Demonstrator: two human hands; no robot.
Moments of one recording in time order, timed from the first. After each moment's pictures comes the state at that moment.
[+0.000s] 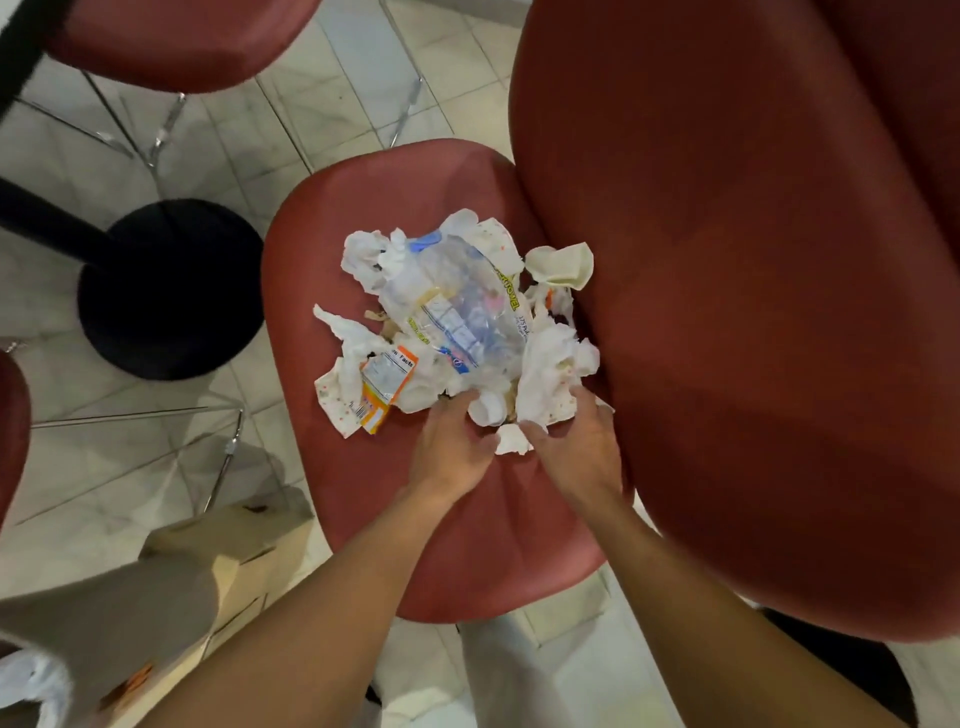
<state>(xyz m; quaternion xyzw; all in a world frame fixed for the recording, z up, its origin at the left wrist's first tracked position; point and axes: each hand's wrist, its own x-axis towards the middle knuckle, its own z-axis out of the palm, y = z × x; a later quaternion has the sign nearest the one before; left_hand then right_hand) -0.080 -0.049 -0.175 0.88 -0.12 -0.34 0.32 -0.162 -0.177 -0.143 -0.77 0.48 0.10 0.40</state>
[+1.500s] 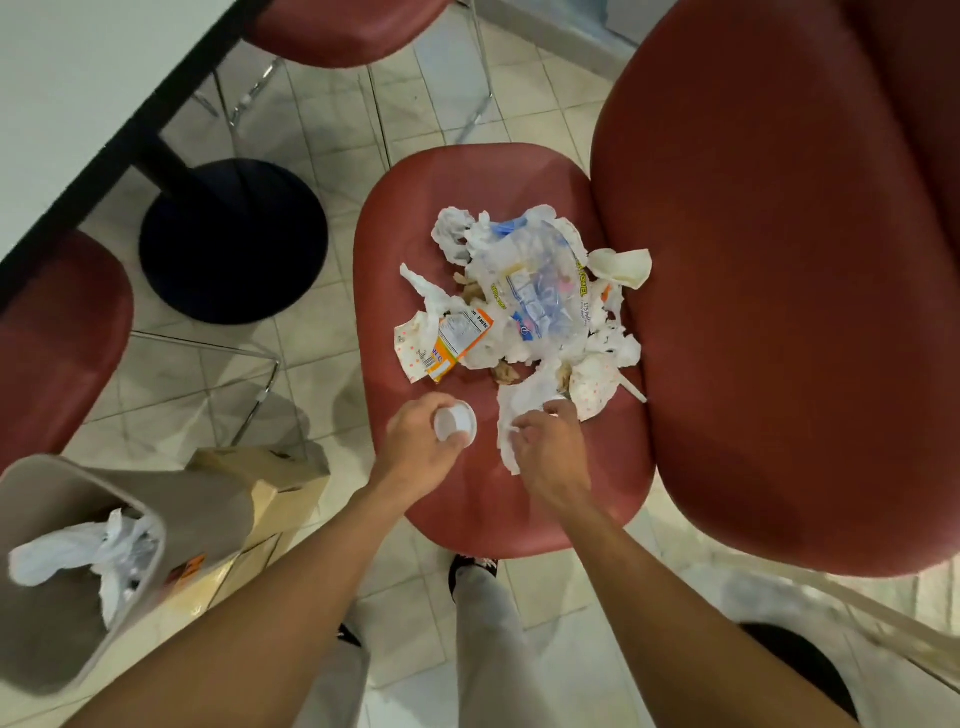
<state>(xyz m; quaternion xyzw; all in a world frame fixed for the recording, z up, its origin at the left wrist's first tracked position) -0.097 0.079 -0.127 0.88 -0.04 -0.28 0.38 -0.170 -0.076 -0.124 -0.87 0.33 0.12 0.36</state>
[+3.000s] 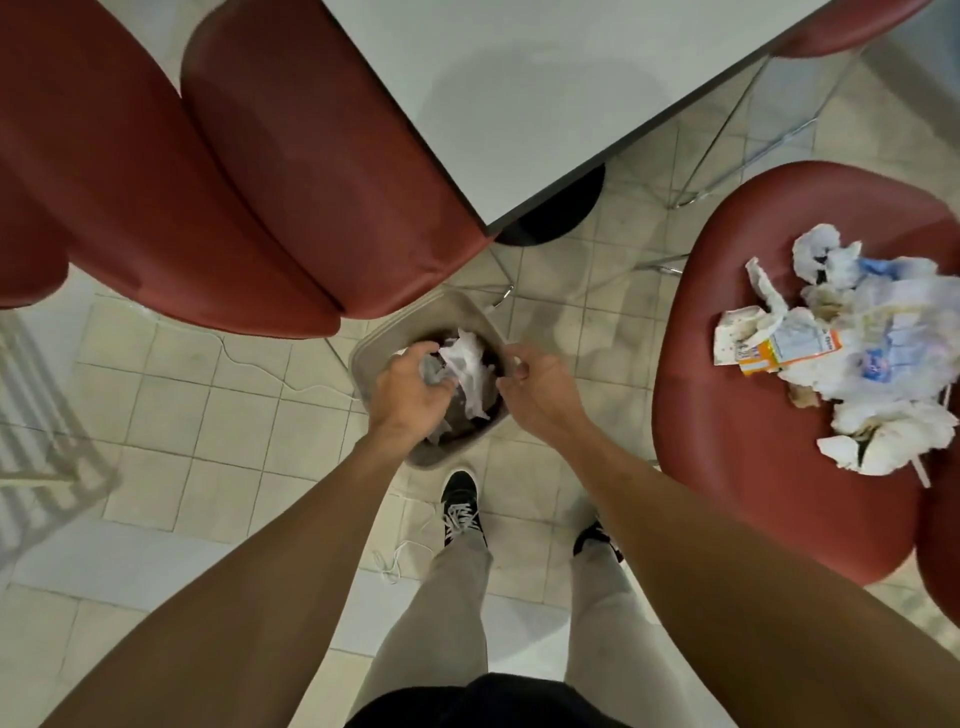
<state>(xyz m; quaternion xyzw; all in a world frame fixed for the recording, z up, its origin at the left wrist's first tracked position) -0.114 0.480 -0.069 0.87 0.24 -0.19 0.38 -0.092 0.319 -0.068 -0.87 0.09 0.28 0.40</state>
